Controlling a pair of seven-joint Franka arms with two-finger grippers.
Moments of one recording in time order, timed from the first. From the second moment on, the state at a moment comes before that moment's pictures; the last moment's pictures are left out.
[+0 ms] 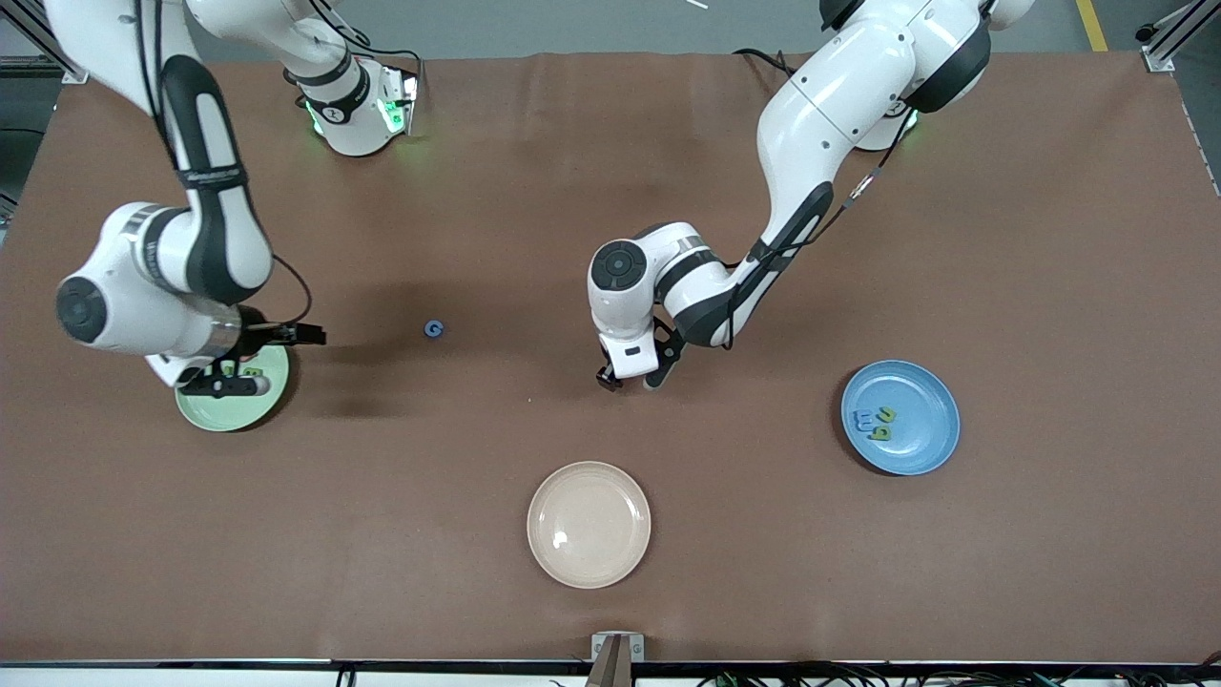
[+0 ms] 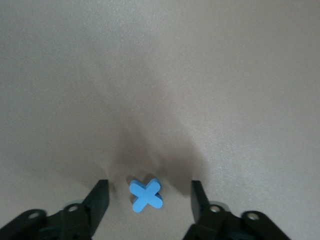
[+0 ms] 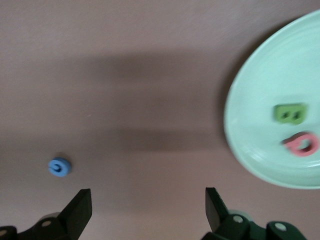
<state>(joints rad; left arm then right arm) -0.50 0.92 -0.37 -1.42 0.46 2.28 -2.06 0.54 0.30 -0.55 -2.09 0.33 2.07 -0.16</state>
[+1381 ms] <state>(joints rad) -0.02 0.70 -0.48 -1.40 0.46 2.00 -1.16 0.93 0.36 -0.54 -2.37 0.35 2.58 0.28</state>
